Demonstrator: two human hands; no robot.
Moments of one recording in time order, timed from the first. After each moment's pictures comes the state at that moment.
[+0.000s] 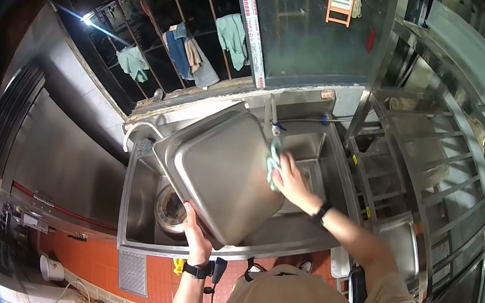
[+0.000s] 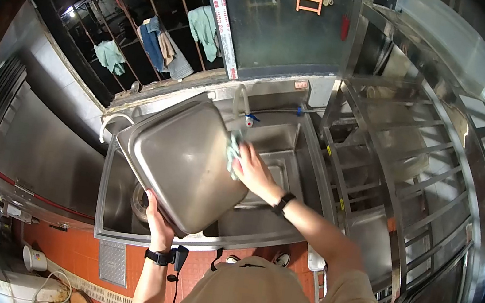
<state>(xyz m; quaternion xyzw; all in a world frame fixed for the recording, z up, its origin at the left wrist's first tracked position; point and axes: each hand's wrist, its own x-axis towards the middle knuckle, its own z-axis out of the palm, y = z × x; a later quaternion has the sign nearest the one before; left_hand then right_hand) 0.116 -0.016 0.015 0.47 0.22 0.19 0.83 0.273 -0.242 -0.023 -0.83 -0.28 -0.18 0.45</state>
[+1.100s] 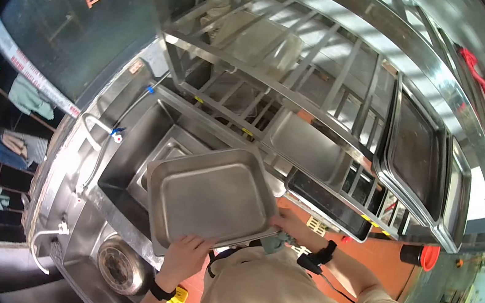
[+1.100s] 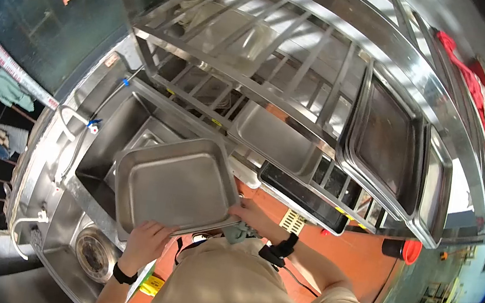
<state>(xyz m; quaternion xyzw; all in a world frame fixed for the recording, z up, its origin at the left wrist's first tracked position) 0.131 -0.115 -0.008 0.76 -0.61 -0.13 0.18 -0.041 -0.387 -0.071 -0.60 0.37 0.15 0.69</state>
